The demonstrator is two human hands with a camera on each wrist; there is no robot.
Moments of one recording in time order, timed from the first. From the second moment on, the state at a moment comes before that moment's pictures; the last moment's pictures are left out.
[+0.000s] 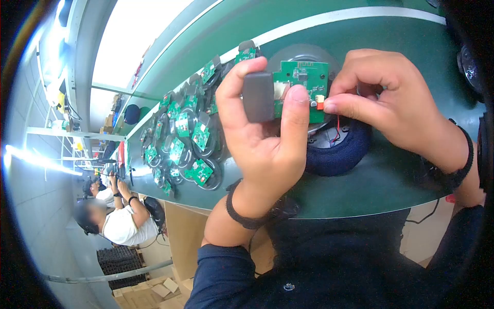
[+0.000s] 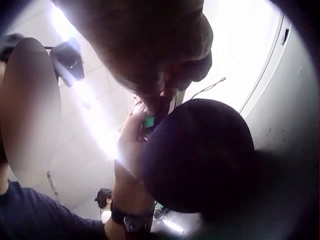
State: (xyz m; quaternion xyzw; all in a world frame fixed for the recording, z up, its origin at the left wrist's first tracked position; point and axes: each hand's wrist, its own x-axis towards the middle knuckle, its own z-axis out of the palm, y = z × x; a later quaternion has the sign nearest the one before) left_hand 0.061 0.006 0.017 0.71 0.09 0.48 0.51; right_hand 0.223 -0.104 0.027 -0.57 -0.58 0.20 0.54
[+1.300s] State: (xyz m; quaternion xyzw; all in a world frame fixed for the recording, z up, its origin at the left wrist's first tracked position) left_hand 0.057 0.006 0.021 0.72 0.11 0.54 0.42; right_hand 0.224 -0.112 0.036 -0.57 -0.66 0.10 0.47
